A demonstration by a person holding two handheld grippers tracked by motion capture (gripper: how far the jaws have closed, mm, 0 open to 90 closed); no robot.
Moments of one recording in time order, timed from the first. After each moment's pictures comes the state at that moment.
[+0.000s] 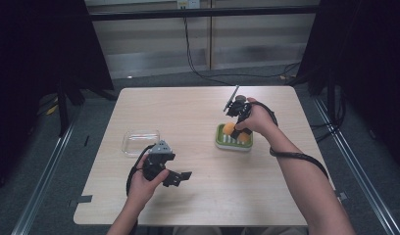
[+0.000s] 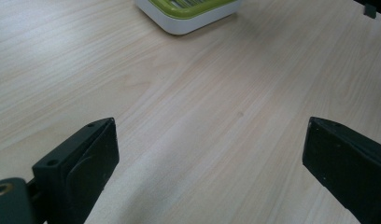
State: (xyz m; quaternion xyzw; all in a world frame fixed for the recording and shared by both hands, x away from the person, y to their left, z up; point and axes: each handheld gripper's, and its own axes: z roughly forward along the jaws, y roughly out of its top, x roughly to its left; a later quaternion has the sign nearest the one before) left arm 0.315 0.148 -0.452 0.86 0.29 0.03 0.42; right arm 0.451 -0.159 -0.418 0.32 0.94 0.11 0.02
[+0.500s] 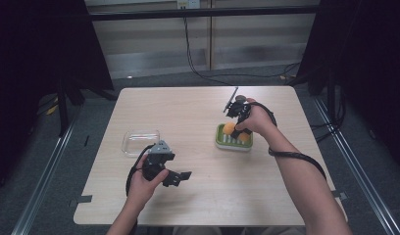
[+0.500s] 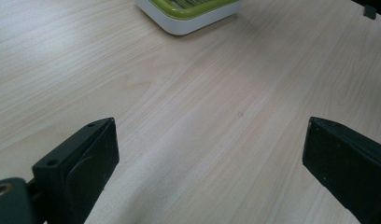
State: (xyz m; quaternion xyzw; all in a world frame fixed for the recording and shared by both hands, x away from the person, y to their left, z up) left arm 0.314 0.148 -0.452 0.86 0.29 0.04 0.42; right arm 0.455 -0.159 -0.426 0.30 0.95 0.11 0.04
